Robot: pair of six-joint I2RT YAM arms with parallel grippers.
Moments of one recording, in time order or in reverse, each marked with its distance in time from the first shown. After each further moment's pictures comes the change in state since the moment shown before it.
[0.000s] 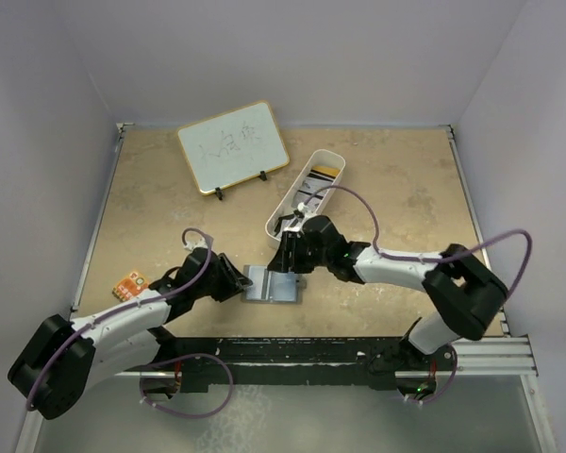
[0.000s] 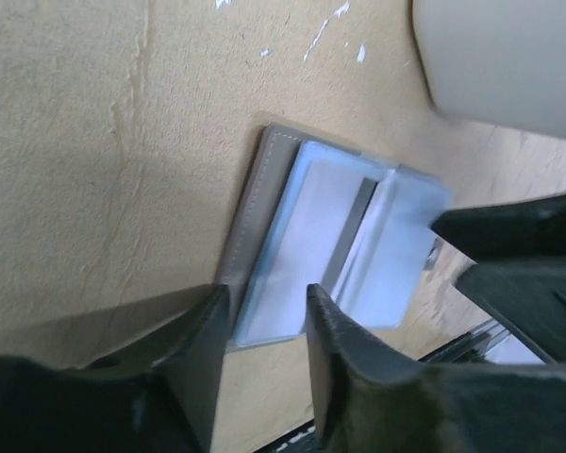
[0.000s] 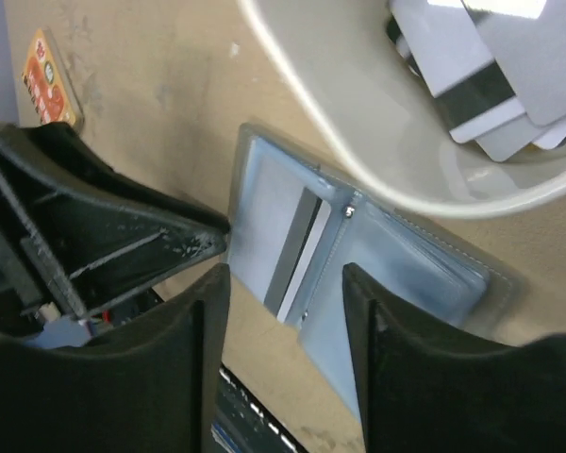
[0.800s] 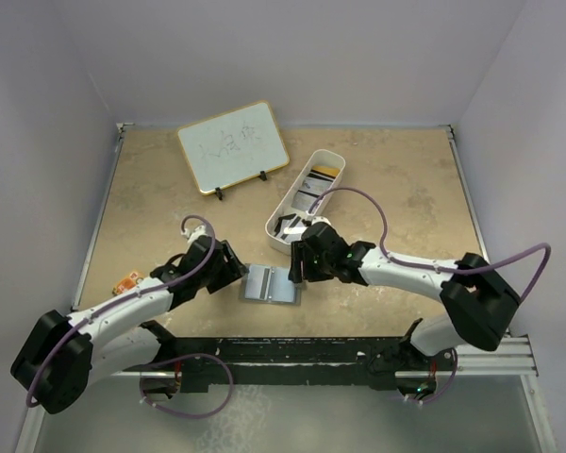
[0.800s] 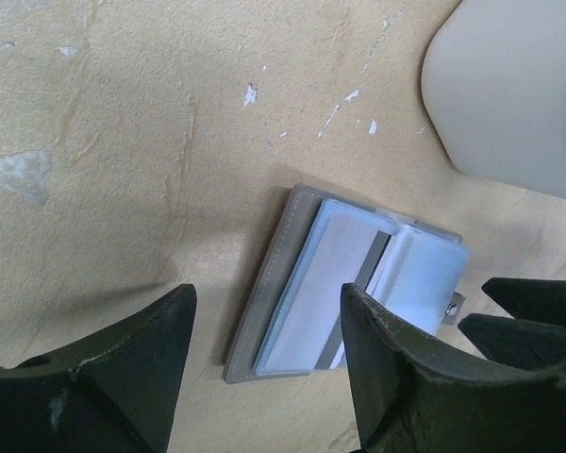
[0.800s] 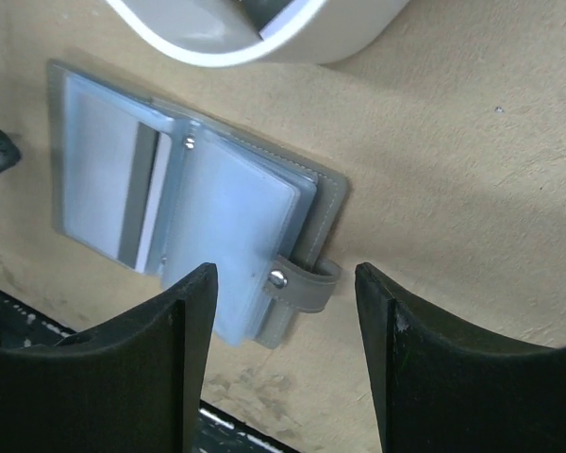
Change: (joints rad) left arm 0.000 0.015 0.175 -0.238 -0.176 0.111; right arm 0.041 -0.163 0.070 -0.463 0.248 -0.154
